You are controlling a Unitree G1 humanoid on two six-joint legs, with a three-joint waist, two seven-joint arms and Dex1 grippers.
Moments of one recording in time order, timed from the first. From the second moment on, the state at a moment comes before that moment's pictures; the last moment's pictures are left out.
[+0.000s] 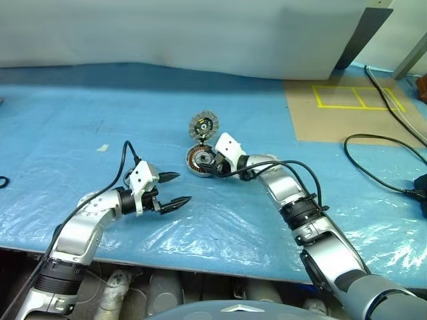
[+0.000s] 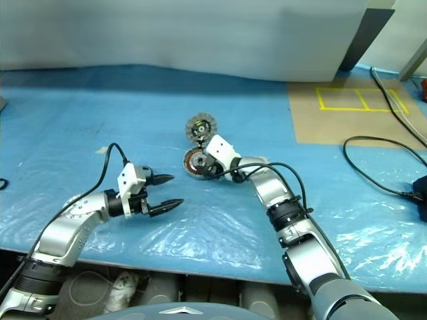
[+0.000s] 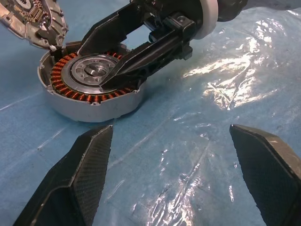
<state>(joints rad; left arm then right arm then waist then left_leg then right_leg) -0.11 0.55 -0.05 -0.13 -0.37 0.27 -0.97 -0.65 -0.21 0.30 0.39 0.00 0.21 0.78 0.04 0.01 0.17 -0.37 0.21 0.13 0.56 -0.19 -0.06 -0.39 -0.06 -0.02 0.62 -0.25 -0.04</state>
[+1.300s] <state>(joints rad) -0.11 0.54 -0.05 -0.14 -0.38 0.29 -0.95 -0.66 -0.10 0.28 0.31 0.03 0.22 0.72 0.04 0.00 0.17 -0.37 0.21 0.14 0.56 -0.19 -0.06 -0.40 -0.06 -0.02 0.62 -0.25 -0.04</state>
